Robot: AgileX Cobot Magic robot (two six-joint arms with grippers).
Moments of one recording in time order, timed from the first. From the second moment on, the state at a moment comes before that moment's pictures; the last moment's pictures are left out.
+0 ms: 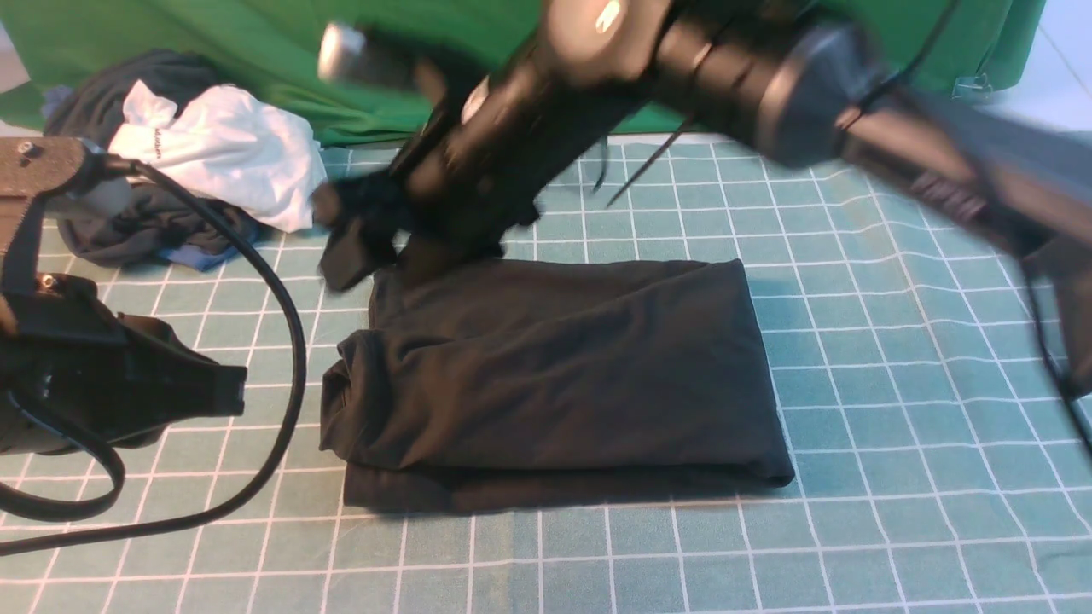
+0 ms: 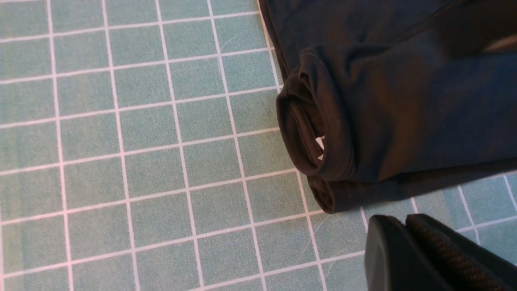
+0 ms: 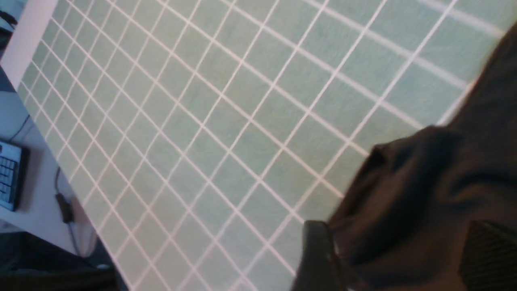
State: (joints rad) right arm 0.73 2.14 -2.08 0.60 1.05 -0.05; left arm -0.26 0.94 -0.83 -0.02 0.85 -0.15
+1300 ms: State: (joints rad) right arm 0.55 1.91 -1.31 0.22 0.92 -0.05; left arm -0.26 1.72 -0.95 -0.18 0.67 -0.04
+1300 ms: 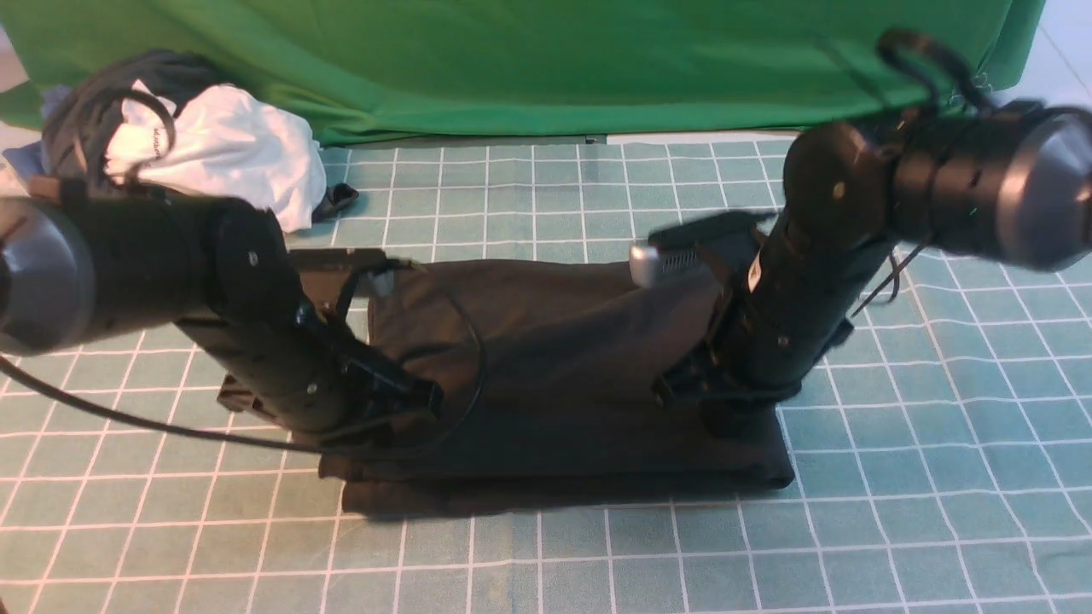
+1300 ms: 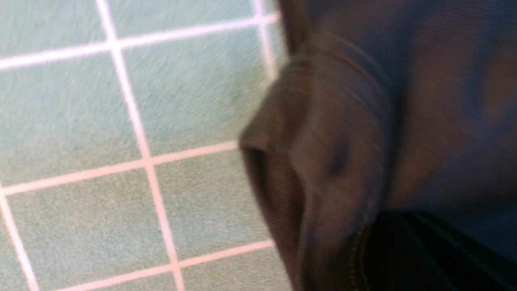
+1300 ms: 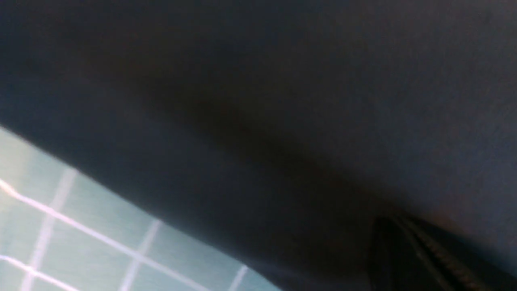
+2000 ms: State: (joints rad) right arm 0.50 1.45 -1.25 0.15 0.82 -0.08; left arm -0.26 1.21 -0.95 -0.17 0.80 -0.07
